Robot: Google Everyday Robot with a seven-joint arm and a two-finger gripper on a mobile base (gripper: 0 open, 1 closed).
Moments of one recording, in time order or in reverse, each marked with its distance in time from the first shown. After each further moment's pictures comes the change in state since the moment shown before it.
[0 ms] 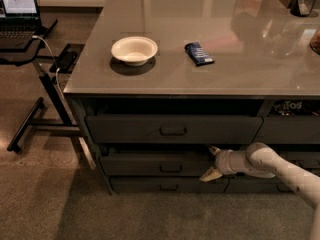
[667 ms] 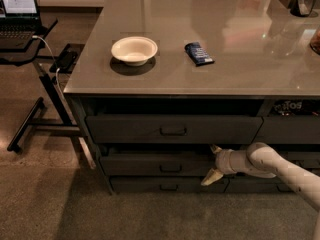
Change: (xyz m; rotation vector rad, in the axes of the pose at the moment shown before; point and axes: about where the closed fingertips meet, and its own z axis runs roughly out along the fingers) arm -0.007 -0.001 -0.004 0.006 -0.009 -0.011
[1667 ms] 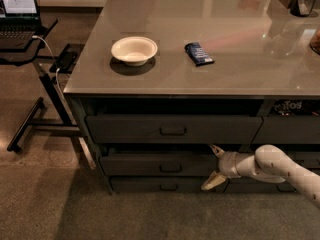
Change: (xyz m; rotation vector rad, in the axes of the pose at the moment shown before) arm -0.037 0.023 -0.036 -0.028 -0.091 0.077
